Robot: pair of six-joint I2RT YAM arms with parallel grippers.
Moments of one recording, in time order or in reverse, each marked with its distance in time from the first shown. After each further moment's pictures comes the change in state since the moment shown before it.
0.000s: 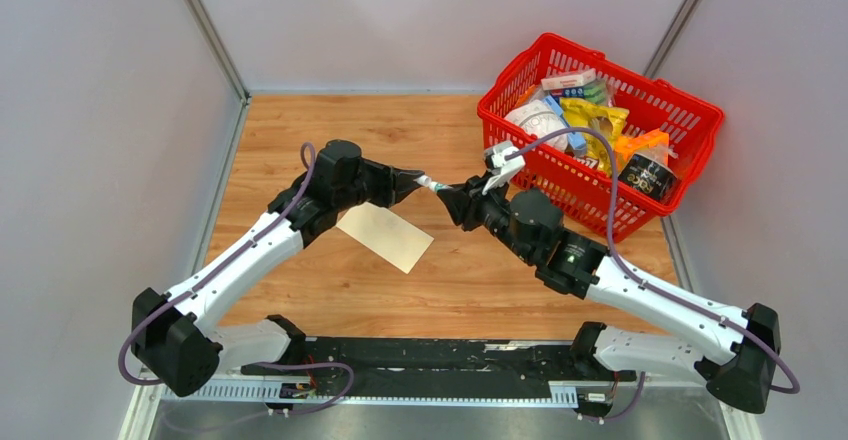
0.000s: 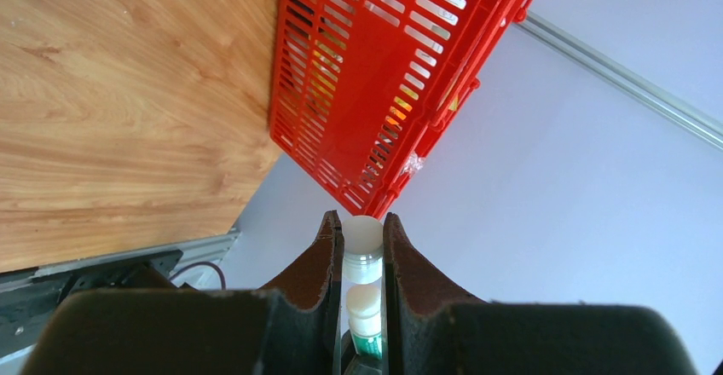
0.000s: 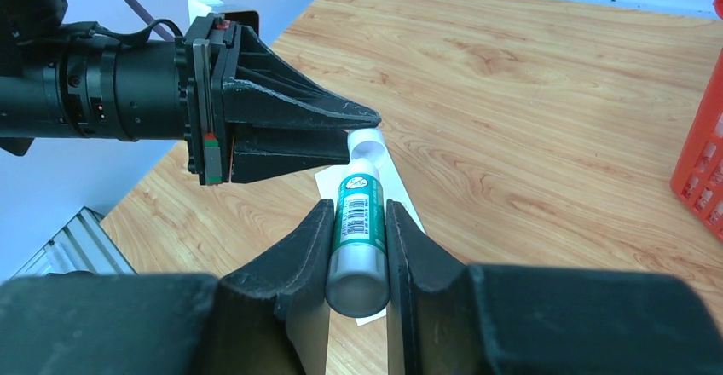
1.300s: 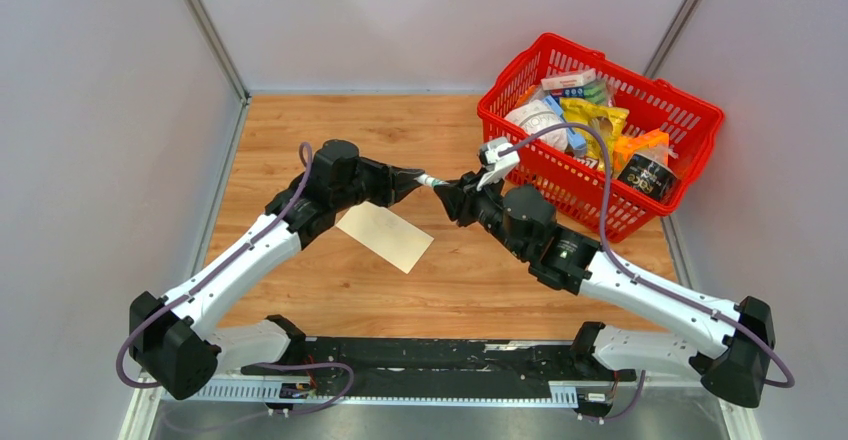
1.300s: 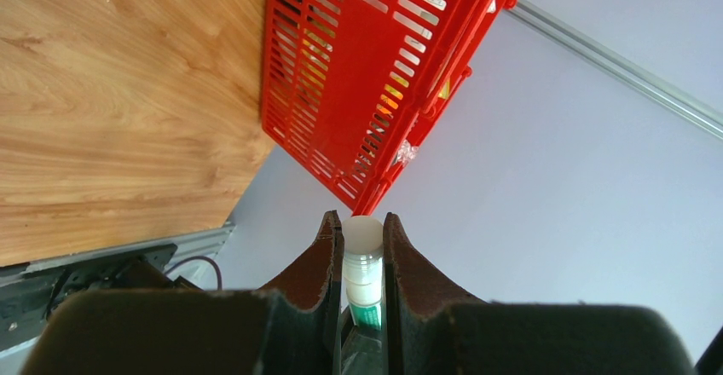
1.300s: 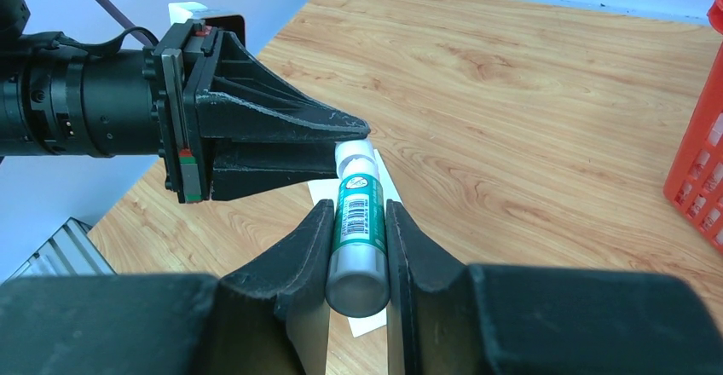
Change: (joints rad) left arm 0.000 -0.016 0.000 0.012 0.013 0.000; right arm 0.001 0.044 0.024 0.019 0.027 -0.008
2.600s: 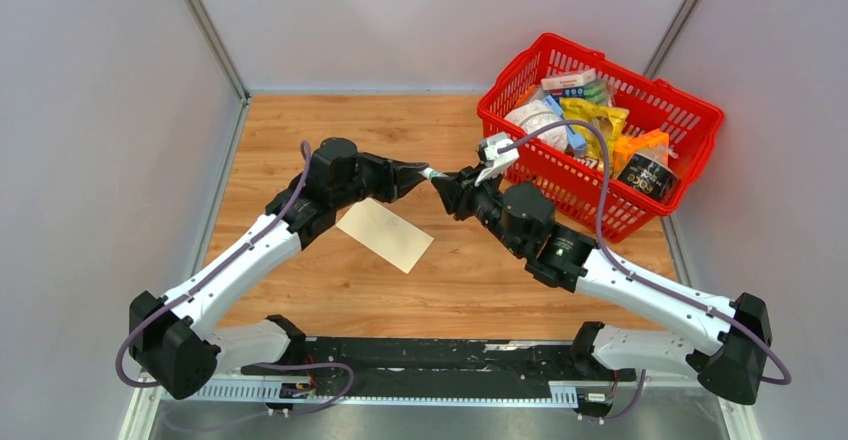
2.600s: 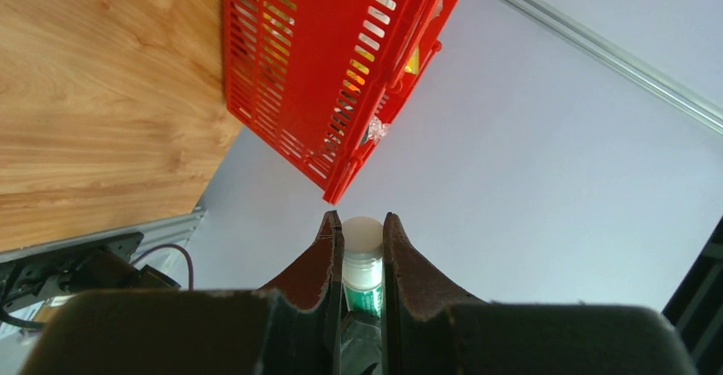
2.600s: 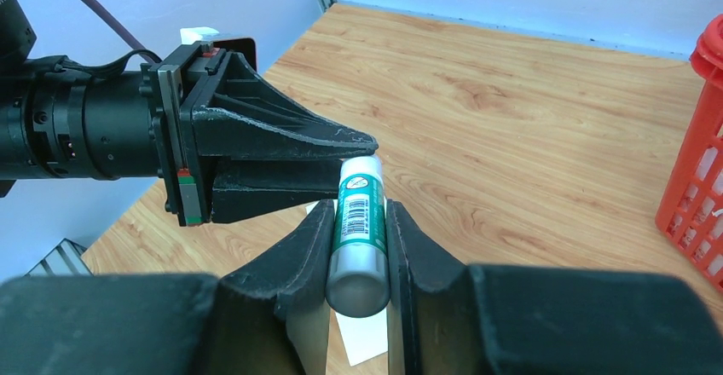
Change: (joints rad) left arm -0.013 0.000 0.000 0.071 0.034 -0.036; right arm -0.001 0.028 0.016 0.068 0.009 -0.029
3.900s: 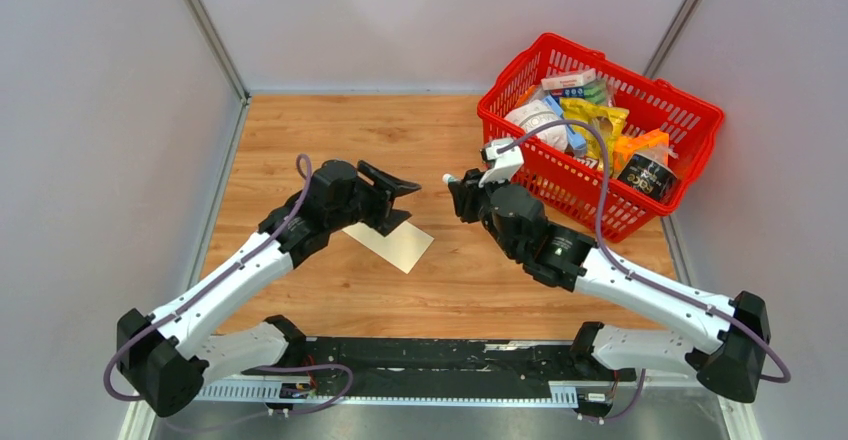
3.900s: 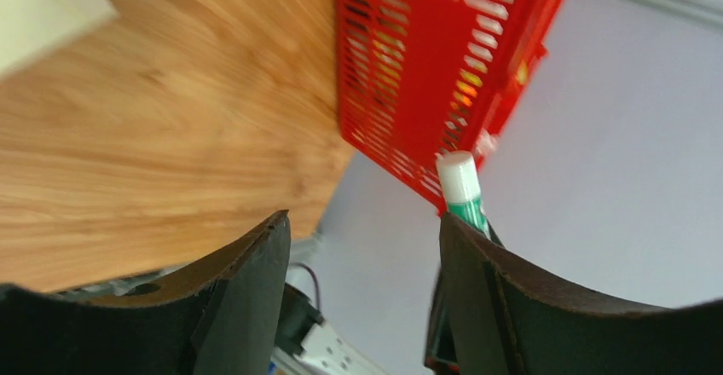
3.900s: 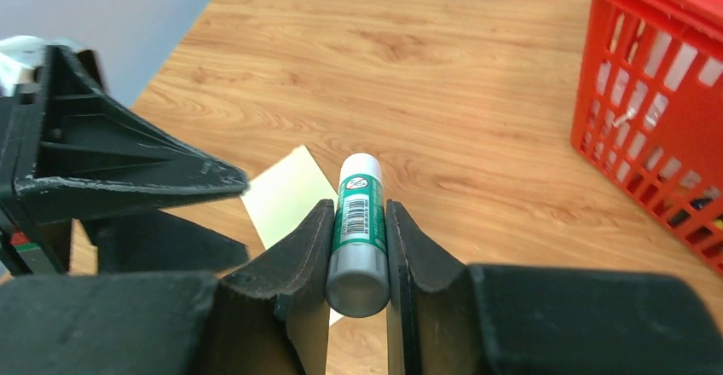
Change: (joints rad) left arm -0.064 -0.084 -0.072 -0.093 -0.081 0.183; right arm 0.013 0.003 0.018 -0.147 0.197 0.055
